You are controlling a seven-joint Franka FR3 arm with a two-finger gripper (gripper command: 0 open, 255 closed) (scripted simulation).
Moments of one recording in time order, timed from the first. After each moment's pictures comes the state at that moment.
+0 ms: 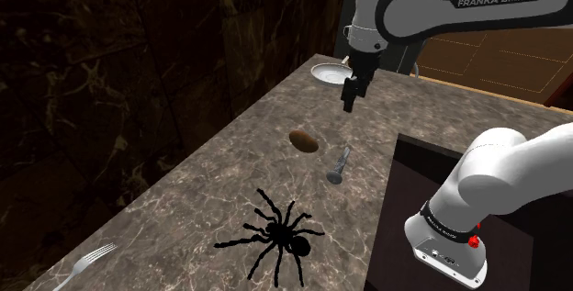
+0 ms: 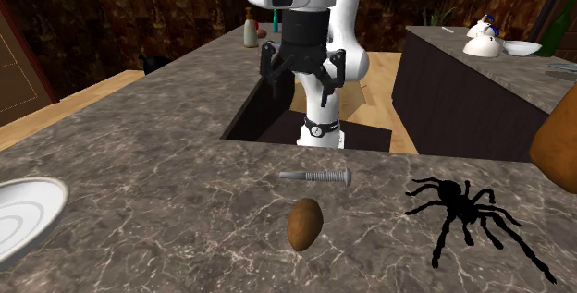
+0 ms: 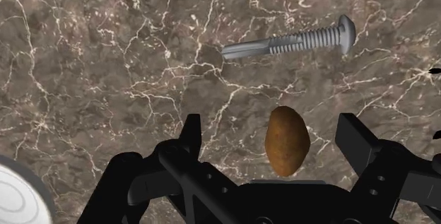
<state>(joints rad) 0.00 -0.65 0.12 -2.47 0.02 1.78 -0.03</state>
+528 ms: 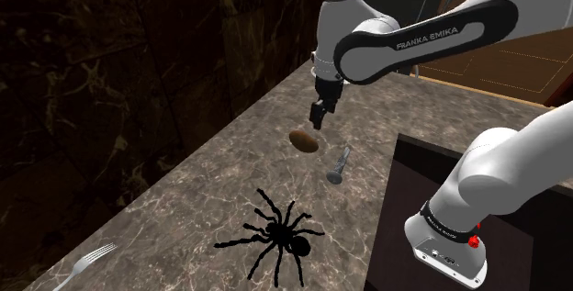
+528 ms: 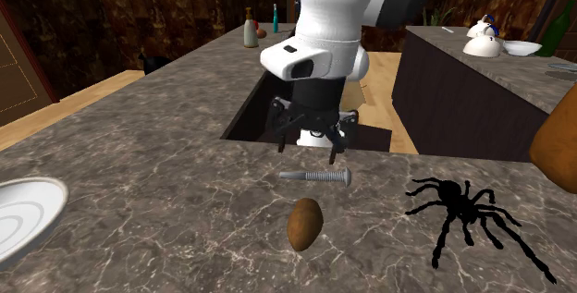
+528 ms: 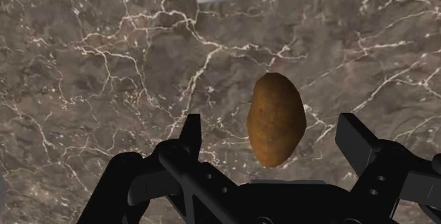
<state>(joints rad) 0.01 -0.41 0.22 -2.47 -0.02 2.06 0.05</state>
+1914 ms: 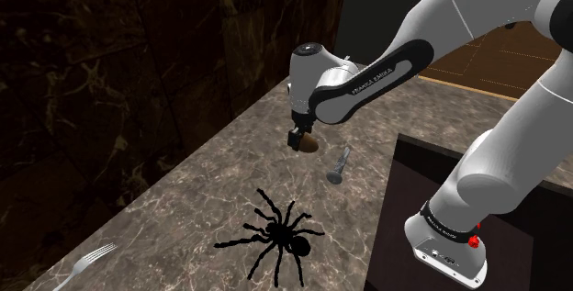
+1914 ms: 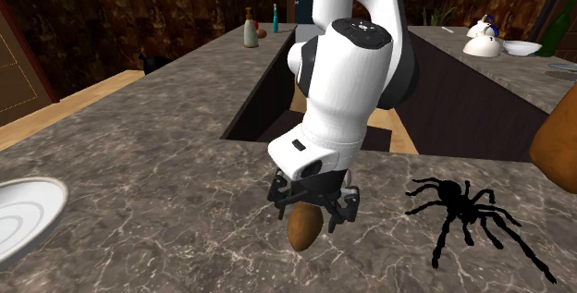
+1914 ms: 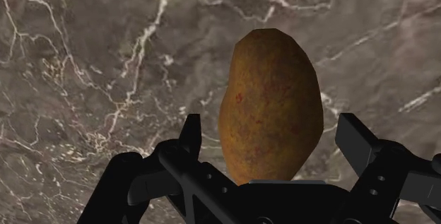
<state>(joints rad) -0.02 -0.07 0.30 -2.46 -0.19 2.39 0.19</state>
